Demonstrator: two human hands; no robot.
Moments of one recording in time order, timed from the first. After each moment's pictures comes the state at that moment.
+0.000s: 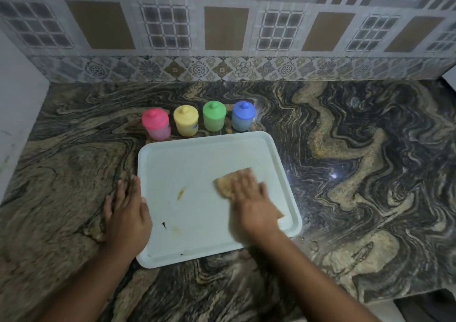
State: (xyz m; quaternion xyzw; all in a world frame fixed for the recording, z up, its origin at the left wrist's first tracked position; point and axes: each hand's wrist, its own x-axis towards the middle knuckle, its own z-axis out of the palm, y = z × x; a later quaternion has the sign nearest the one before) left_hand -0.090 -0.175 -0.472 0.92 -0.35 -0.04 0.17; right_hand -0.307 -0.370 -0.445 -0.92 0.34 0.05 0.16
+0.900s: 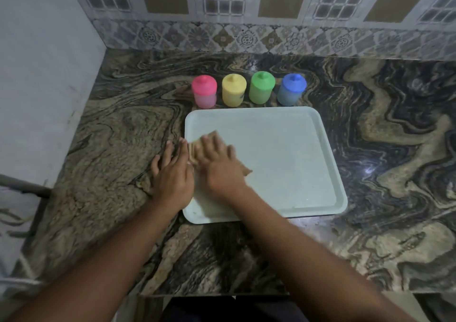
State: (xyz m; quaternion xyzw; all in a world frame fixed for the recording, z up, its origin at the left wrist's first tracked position) left_hand -0.086 -0.169 -0.464 0.91 -0.37 -0.06 0.17; right_hand -0.172 -0.289 -0.443 -0.96 0.21 0.09 0.16
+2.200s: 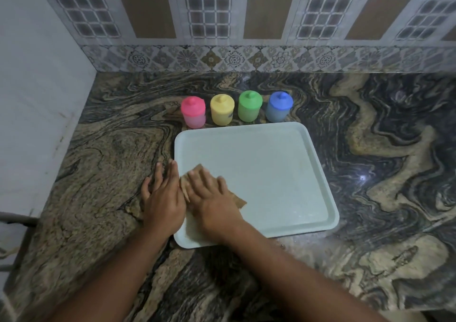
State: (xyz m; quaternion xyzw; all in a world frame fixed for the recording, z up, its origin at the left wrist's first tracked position) left_hand -0.085 -0.169 -0.467 0.91 -0.38 -0.05 0.14; right_hand -0.203 -0.269 -0.443 -0.97 0.14 0.10 0.19
